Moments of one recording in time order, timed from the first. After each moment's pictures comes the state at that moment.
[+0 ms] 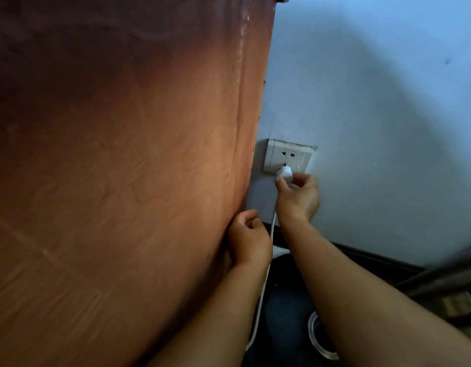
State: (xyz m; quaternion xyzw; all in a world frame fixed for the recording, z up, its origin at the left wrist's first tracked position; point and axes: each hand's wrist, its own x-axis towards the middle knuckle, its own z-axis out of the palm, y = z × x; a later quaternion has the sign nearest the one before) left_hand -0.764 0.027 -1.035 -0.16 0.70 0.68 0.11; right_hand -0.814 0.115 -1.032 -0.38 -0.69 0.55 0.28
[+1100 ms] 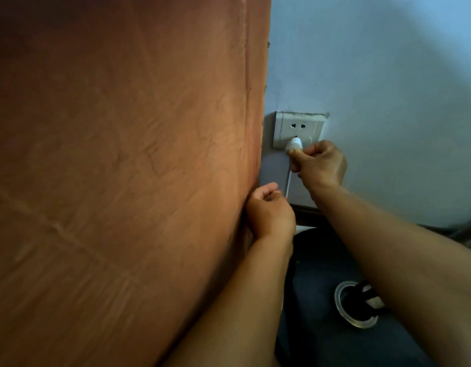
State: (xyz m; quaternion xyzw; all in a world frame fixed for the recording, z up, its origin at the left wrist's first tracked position) left_hand -0.762 0.030 -1.024 -0.17 0.65 0.73 0.13; right_hand -0.818 0.134 -1.036 -0.35 -0.73 0.52 0.27
